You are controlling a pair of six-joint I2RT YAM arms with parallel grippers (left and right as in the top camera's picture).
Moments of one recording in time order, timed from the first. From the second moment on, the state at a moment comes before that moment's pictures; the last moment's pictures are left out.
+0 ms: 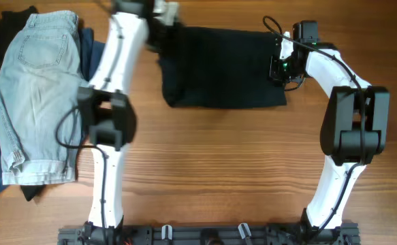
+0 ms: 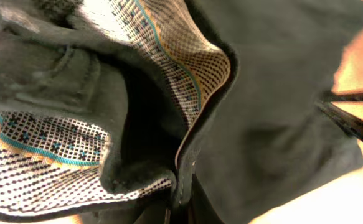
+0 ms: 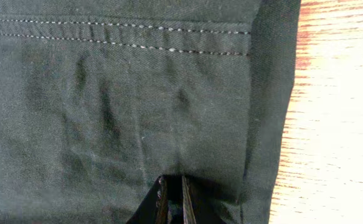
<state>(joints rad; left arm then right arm) -0.24 2.49 2.45 -1.22 0.42 -0.12 0.00 2.20 1.56 -0.64 -0.28 0.12</state>
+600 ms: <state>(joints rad) -0.64 2.49 2.45 -0.90 0.34 -0.19 0.00 2.20 1.56 -0.67 -0.31 0.12</state>
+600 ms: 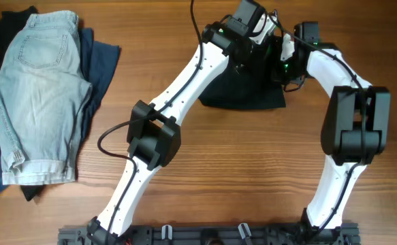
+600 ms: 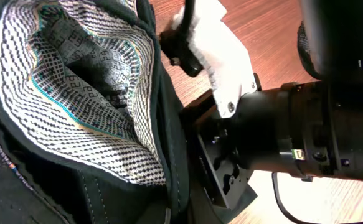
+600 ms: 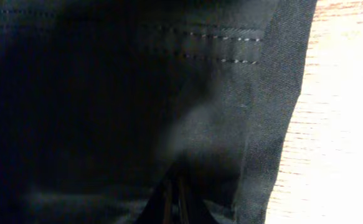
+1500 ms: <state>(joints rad) -0.75 2.49 2.45 -0.90 0.34 -0.21 -0.29 1.95 1.64 -0.78 -0.40 0.25</state>
